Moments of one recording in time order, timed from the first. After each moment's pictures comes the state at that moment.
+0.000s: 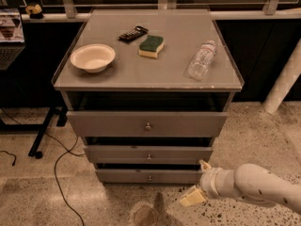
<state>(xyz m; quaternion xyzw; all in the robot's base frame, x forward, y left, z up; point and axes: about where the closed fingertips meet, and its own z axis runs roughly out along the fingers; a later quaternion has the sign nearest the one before) 0.454 -0.169 0.498 -0.41 0.84 0.16 0.31</state>
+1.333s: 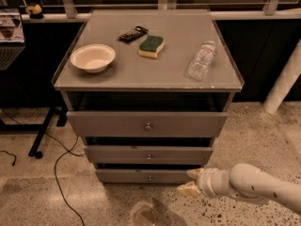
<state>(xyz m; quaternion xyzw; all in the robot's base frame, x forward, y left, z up) 0.470 -0.163 0.460 -0.39 0.85 0.19 0.31</state>
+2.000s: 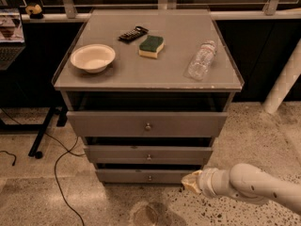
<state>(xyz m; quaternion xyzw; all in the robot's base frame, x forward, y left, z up) 0.470 -0.163 0.460 -0.39 0.85 0.19 0.31</state>
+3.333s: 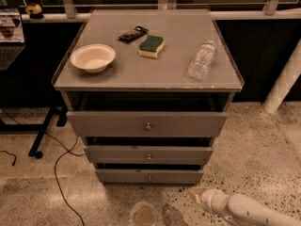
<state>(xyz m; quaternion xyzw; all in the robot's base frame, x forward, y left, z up) 0.482 -0.213 0.326 -0.19 0.90 0.17 0.35</state>
